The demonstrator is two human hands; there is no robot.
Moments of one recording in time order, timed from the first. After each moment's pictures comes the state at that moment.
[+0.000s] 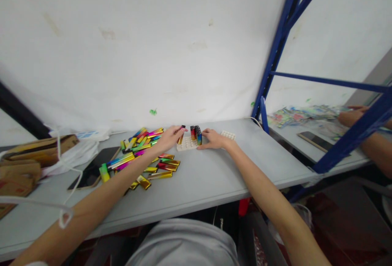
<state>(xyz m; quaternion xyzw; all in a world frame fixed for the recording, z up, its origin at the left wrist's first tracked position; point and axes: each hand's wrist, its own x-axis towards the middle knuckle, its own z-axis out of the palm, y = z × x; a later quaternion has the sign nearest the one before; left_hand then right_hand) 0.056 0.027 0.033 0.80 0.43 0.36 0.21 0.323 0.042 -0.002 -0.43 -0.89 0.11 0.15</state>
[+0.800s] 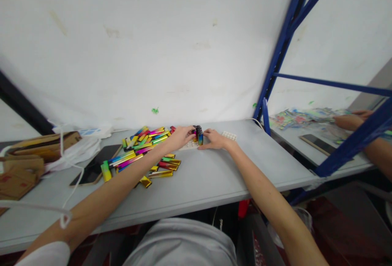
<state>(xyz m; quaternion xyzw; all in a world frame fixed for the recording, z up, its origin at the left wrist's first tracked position) 0.084 0.028 0.041 0.86 0.38 0.28 0.17 0.324 0.044 -0.005 -0.43 -0.88 0.11 0.16</state>
